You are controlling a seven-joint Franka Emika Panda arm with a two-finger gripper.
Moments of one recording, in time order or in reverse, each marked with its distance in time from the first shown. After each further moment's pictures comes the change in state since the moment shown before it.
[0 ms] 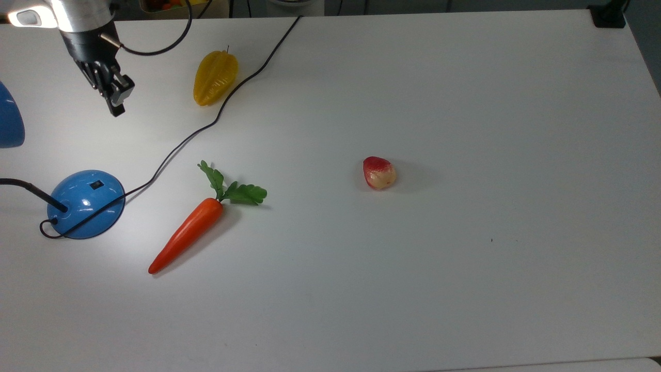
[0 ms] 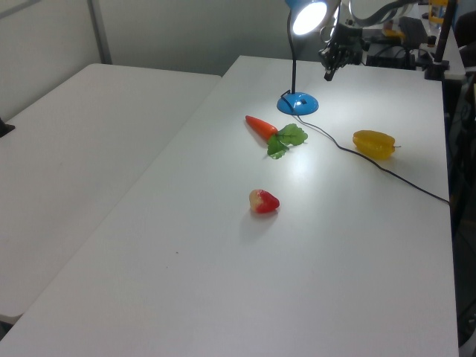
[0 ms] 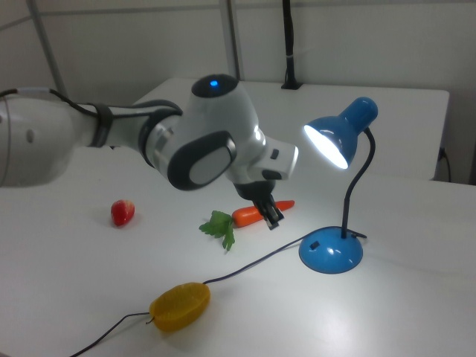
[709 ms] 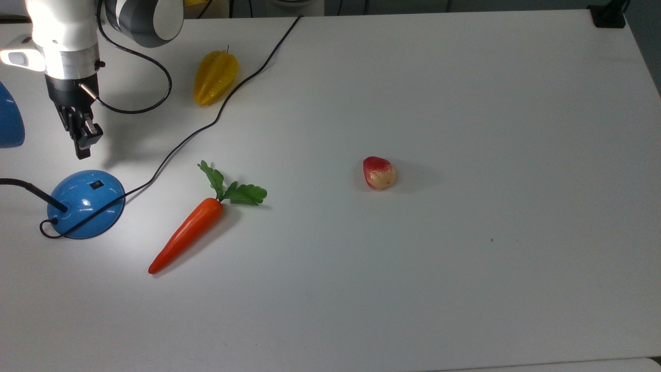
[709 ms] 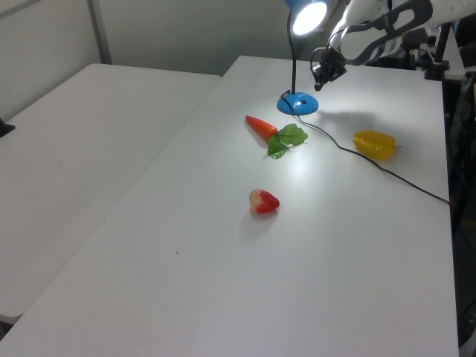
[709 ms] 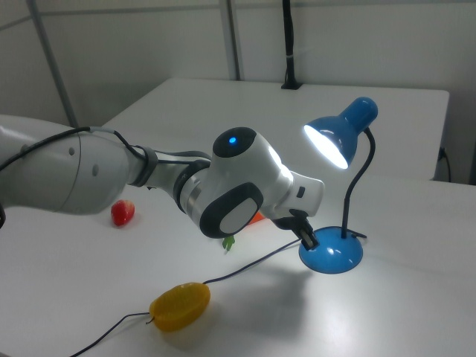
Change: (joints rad) arm -0.049 0.197 -0.001 0.005 0.000 0.397 0.063
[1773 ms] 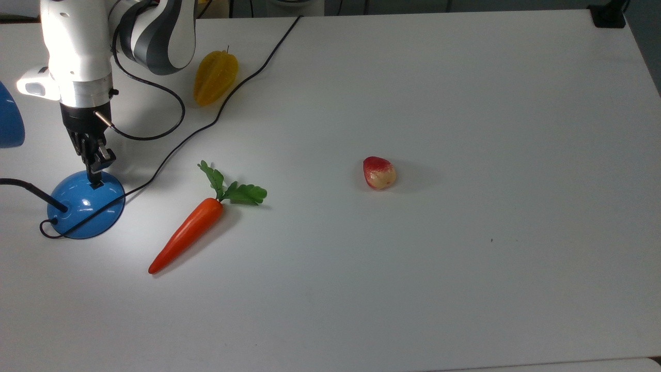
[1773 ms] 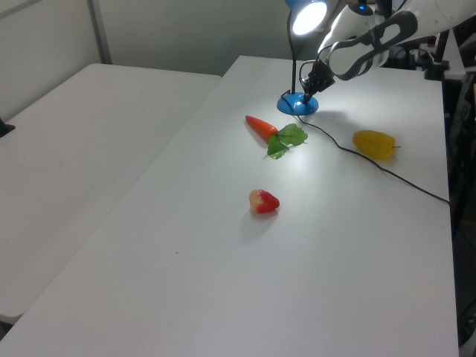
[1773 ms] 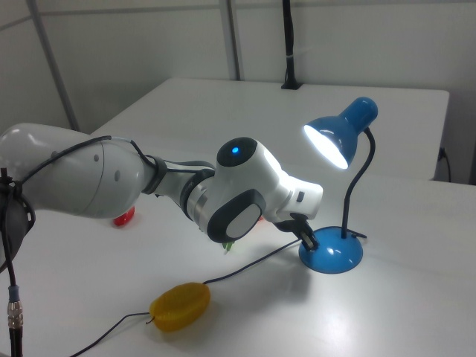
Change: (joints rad) arm 0.032 0.104 0.001 0.066 -0.002 0.053 0.020
